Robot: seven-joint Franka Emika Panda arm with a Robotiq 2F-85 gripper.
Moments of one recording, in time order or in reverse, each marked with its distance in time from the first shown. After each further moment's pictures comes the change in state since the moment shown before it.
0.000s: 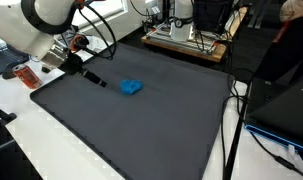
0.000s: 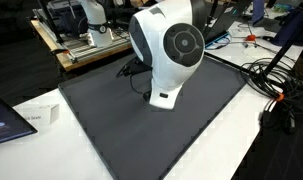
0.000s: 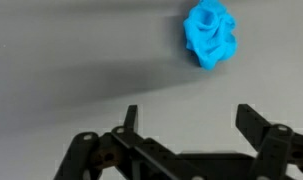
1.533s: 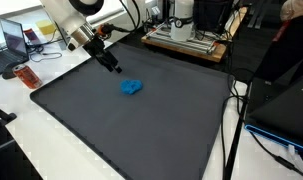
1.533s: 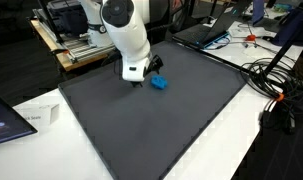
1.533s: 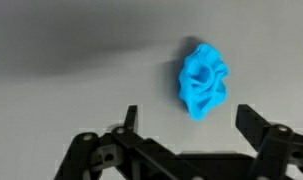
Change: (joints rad) arm -0.058 -0.573 -0.061 -1.007 0.267 0.601 -0.293
